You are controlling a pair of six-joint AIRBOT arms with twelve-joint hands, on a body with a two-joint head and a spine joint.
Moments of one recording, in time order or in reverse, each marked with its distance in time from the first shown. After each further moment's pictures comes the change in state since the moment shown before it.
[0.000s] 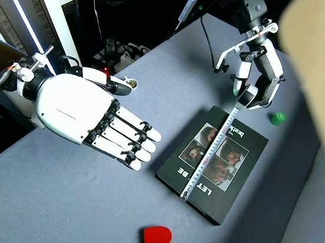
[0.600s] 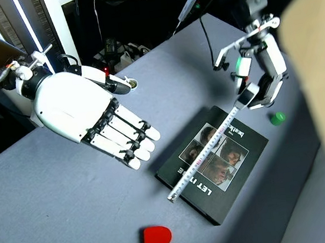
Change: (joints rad) left arm -0.125 0.076 -0.125 0.047 -0.012 0.063; right arm -0.011 0.000 -0.010 -0.003 -0.015 0.000
